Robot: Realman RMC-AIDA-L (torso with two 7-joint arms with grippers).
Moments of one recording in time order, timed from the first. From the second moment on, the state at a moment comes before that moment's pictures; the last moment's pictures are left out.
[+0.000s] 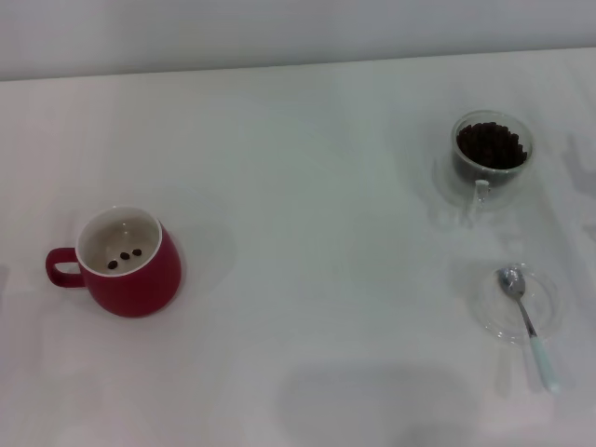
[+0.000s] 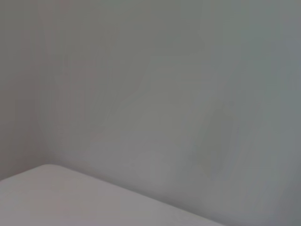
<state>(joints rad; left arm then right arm) -0.22 -2.08 -0.30 -0.23 -1.49 -1.27 2.82 0.38 2.02 -0.07 0.15 -1.11 -1.29 0.11</state>
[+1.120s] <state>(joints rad) -0.02 -2.08 -0.30 -0.12 -1.23 -1.48 2.82 0.40 2.02 -0.07 0.15 -1.10 -1.28 0.11</state>
